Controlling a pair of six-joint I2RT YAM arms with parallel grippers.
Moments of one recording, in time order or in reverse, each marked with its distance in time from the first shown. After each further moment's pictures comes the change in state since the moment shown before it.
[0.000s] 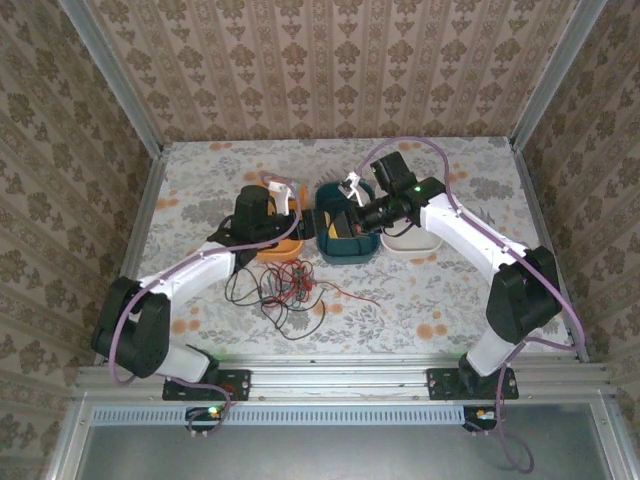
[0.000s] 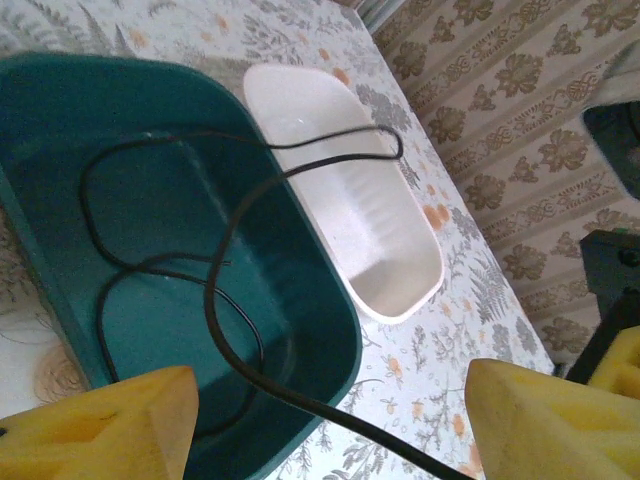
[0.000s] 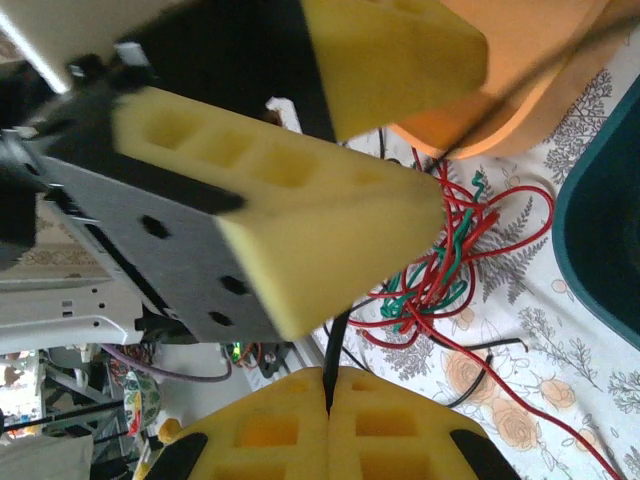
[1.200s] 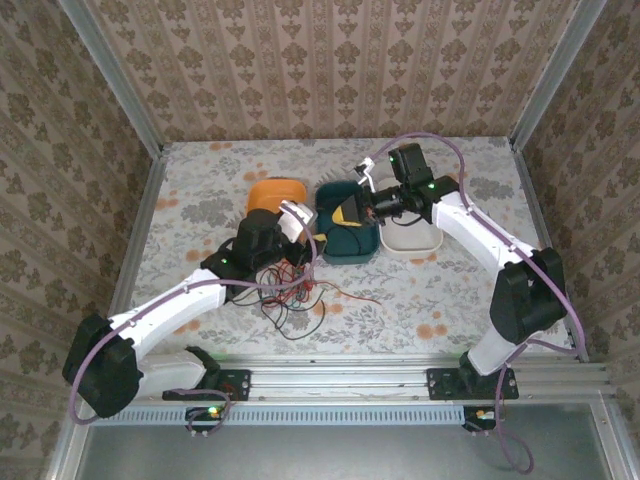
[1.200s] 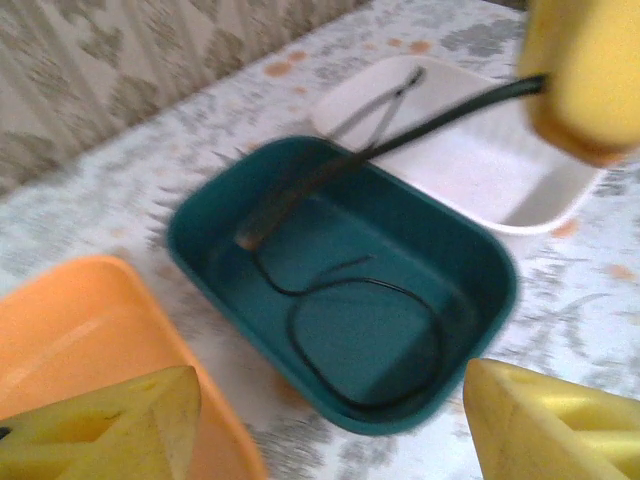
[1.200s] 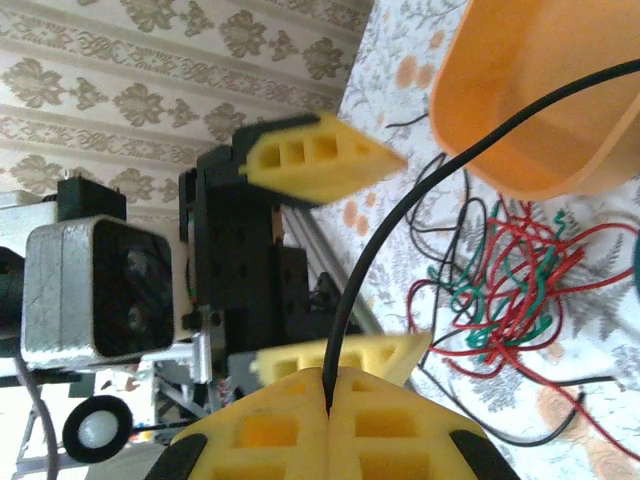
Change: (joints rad) left arm -0.198 -0.246 -0.095 -0.122 -0.510 0.711; right arm -0.087 -0.026 -0.044 0.176 -0.230 0.183
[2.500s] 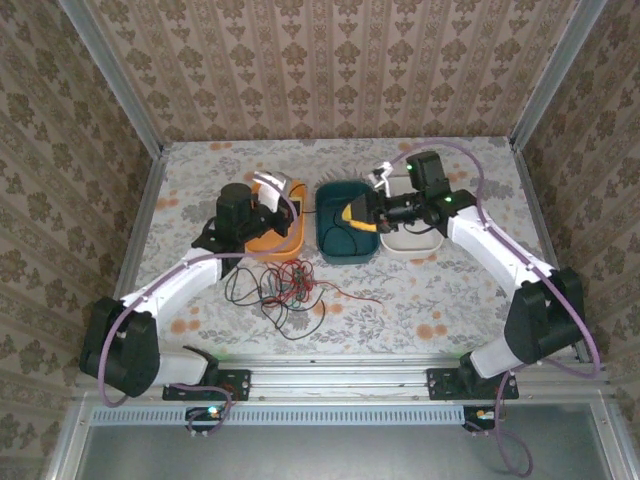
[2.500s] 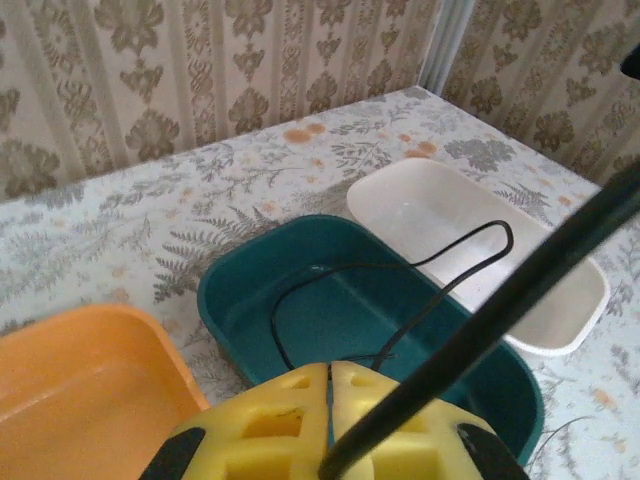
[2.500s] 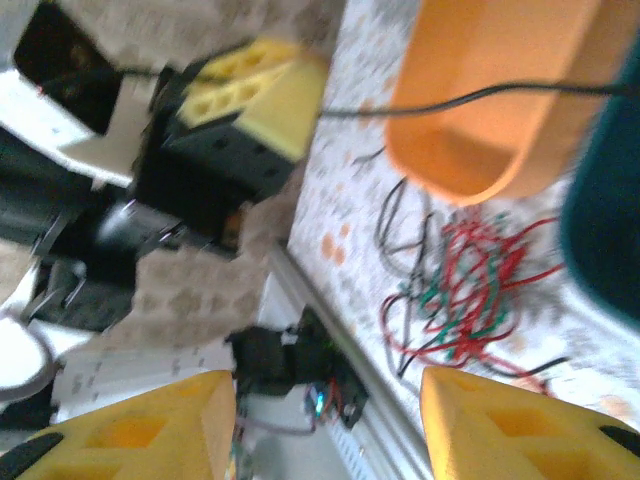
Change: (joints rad) left arm 0.255 0.136 0.097 0.114 0.332 -0.222; right arm -0.079 -0.151 -0.167 0.108 0.135 0.121
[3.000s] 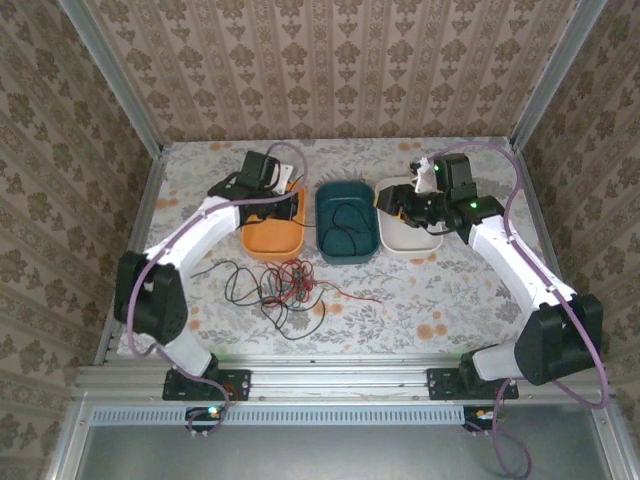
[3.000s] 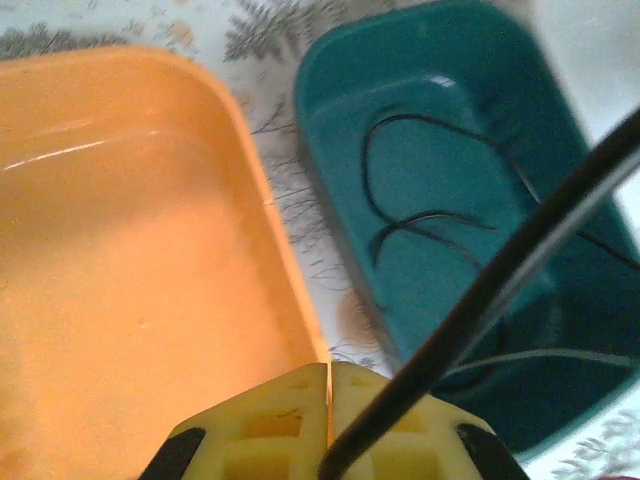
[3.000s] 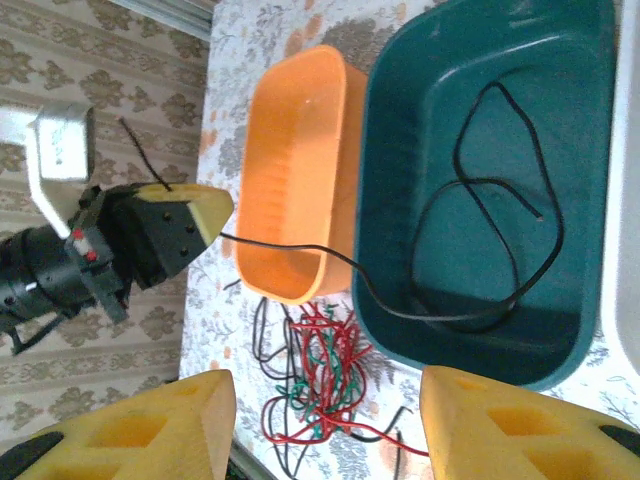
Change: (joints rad) left arm 0.000 0.350 0.514 -0.760 -0.184 -0.089; right arm -0.077 -0.104 -0.036 -0.081 0.336 0.010
